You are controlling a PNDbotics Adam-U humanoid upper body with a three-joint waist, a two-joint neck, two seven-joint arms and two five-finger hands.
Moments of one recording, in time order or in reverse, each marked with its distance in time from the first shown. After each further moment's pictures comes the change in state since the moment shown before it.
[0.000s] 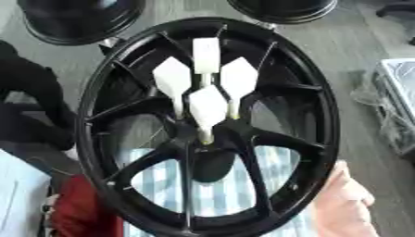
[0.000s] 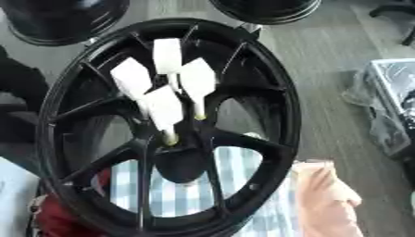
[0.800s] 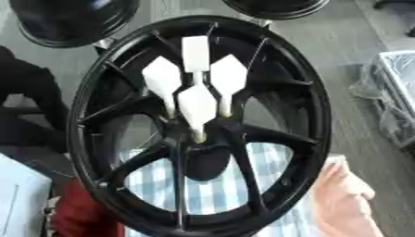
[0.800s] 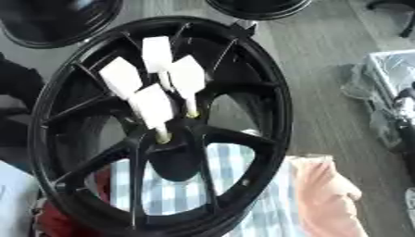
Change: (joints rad) left arm -0.357 0.063 -0.313 0.192 -0.316 -0.119 -0.473; right arm 0.011 -0.008 0.012 0.000 0.014 0.008 0.008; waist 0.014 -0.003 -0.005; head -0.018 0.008
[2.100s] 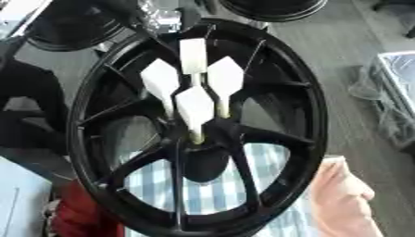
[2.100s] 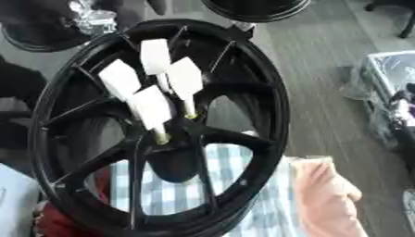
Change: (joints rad) left arm -0.151 -0.200 -0.248 0.248 -0.234 -0.120 0.113; right arm 0.008 -0.009 0.013 0.000 0.001 0.005 0.004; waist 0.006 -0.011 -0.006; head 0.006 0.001
